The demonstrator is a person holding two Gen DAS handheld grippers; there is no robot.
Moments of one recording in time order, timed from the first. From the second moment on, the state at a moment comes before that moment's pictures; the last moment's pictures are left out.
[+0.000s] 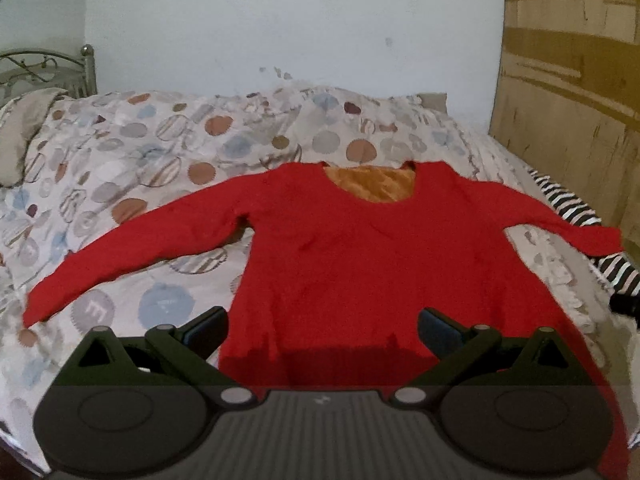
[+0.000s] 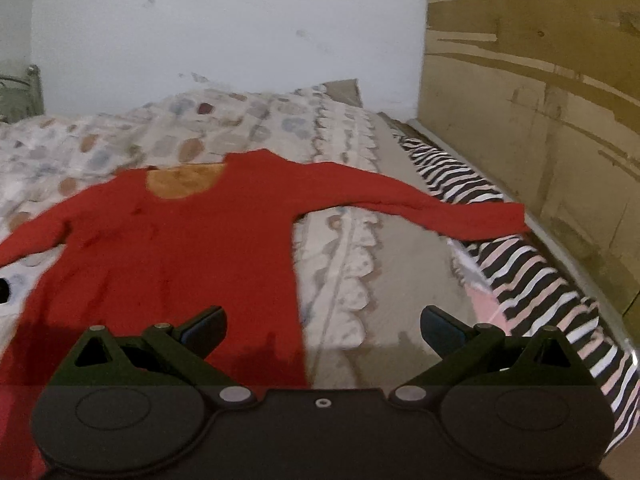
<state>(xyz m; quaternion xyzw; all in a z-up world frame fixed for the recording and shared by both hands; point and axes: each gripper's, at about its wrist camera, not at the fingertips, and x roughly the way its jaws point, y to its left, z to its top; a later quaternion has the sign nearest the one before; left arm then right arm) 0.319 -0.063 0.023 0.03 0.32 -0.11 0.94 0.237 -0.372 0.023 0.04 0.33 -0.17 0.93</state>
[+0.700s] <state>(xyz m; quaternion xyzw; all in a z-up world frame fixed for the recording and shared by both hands) 0.313 -0.053 -0.019 0.03 0.35 -0.10 0.93 0.321 -0.673 -0.052 0.26 0.22 -0.34 0.88</state>
